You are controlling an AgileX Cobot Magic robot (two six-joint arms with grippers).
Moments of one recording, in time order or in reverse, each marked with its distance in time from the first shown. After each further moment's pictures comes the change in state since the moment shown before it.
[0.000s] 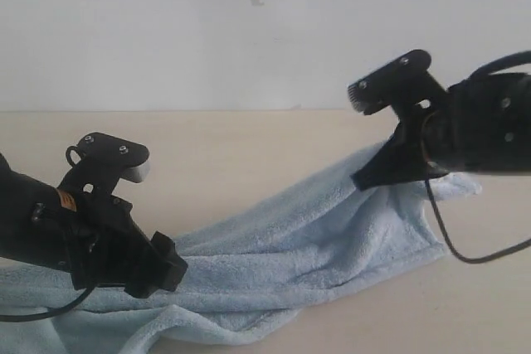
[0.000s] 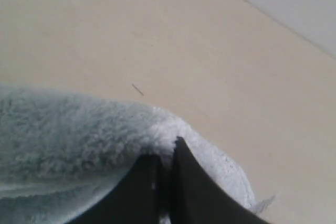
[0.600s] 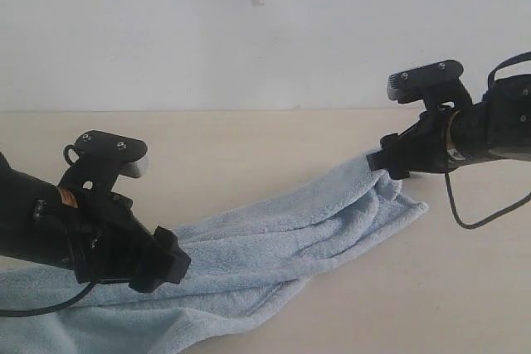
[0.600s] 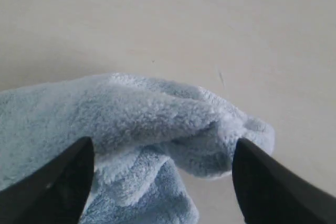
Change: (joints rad) left arm 0.000 0.000 0.000 -0.045 -0.018 0.000; right arm -0.270 0.177 -0.080 0.037 -0.375 0.030
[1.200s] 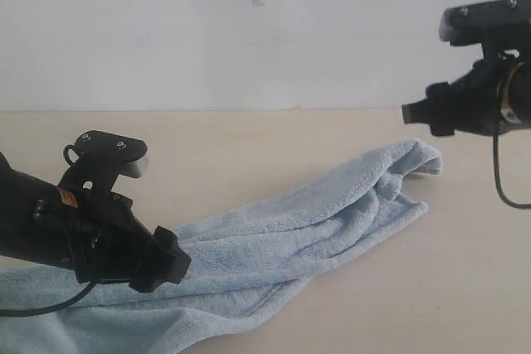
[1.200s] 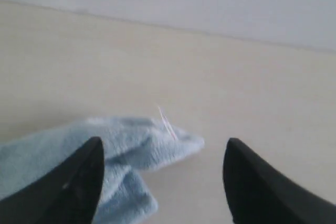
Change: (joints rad) left arm 0.000 0.000 0.000 -0.002 0.000 0.000; right arm 0.000 -0.271 0.081 0.088 0.126 0.009
